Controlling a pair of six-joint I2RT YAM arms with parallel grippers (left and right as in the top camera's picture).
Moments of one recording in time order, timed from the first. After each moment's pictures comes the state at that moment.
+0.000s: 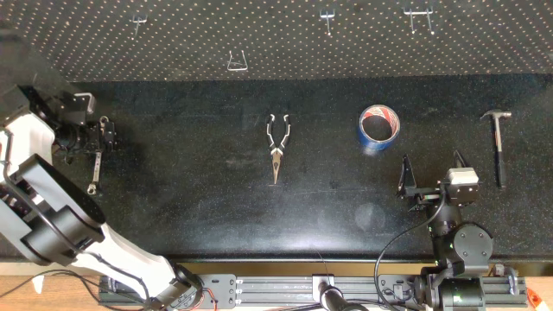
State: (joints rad) left arm 0.69 2.00 1.39 -0.77 0.19 0.60; right arm 0.00 0.01 0.01 -0.06 -0.08 0.03
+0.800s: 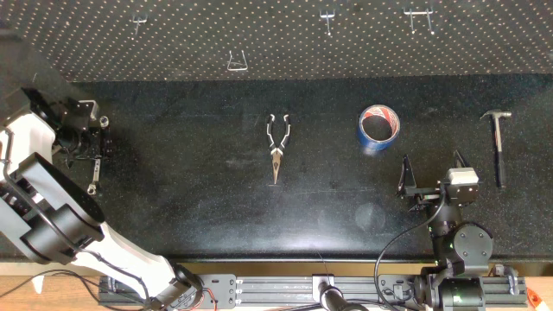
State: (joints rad) left arm 0.69 2.01 1.39 -0.82 0.12 0.63; right arm 0.00 0.01 0.01 -0.06 -0.08 0.03
